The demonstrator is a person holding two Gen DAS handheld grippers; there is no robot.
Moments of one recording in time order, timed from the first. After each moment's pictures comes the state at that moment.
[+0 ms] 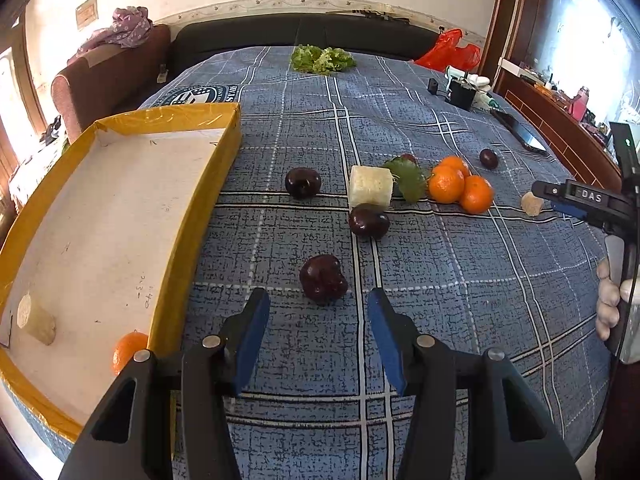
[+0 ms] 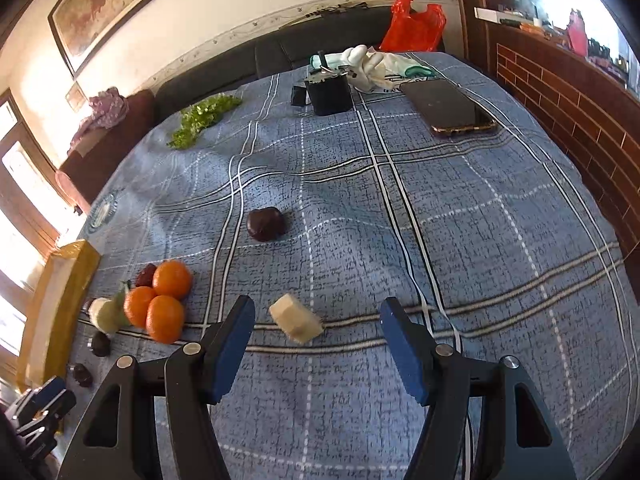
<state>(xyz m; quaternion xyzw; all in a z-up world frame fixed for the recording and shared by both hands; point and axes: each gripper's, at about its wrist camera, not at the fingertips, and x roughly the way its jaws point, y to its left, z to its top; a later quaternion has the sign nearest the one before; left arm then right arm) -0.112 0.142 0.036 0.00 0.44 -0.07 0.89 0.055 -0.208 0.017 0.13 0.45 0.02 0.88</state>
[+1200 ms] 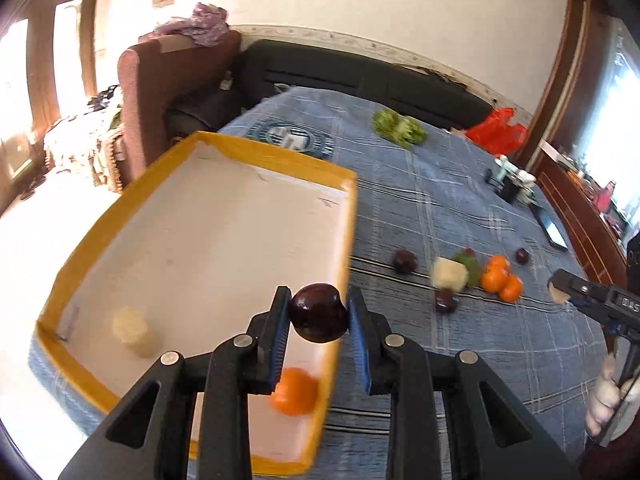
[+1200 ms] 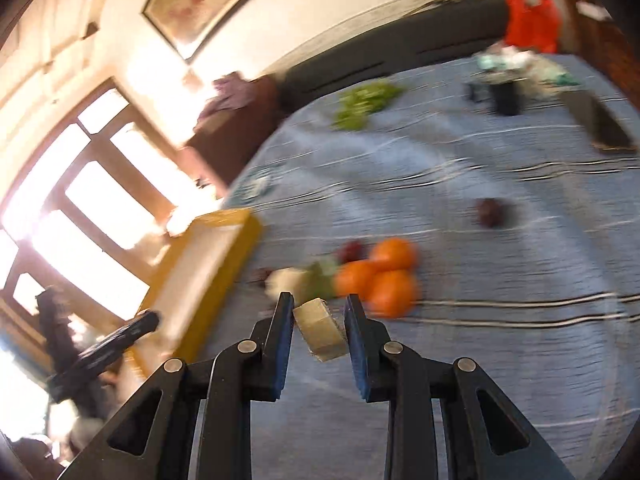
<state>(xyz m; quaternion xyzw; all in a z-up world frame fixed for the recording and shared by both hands) -0.120 0.250 0.092 -0.10 0.38 0.02 0.92 0.034 -0.117 0.062 0.21 0.42 0.27 0.84</state>
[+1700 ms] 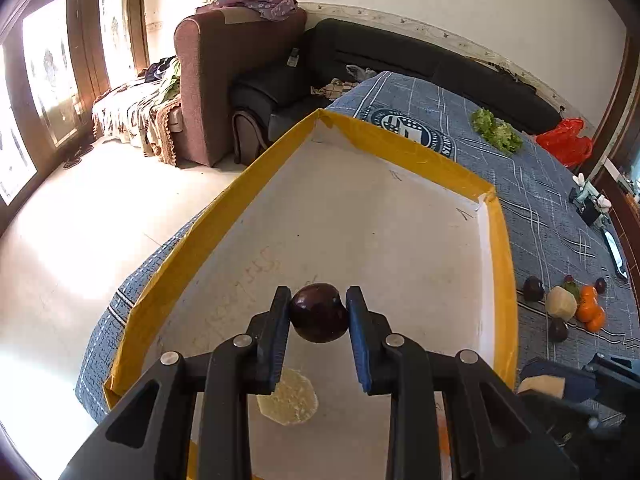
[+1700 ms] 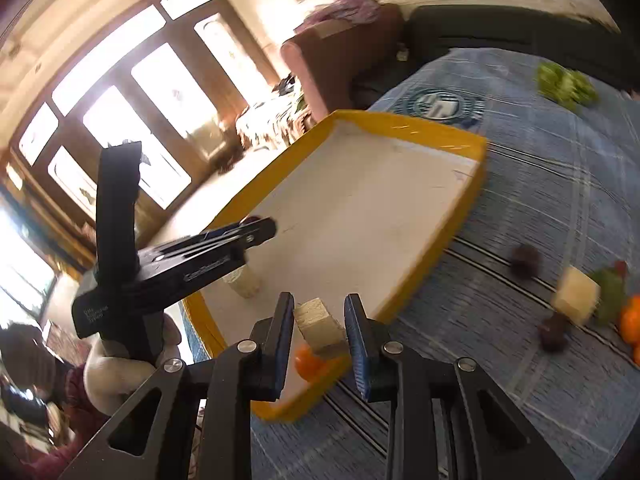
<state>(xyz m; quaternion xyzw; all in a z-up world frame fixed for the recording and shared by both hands) -0.083 0.353 0.060 -0.11 0.42 0.11 0.89 0.007 0.143 0.064 0.03 0.46 0.41 0.79</state>
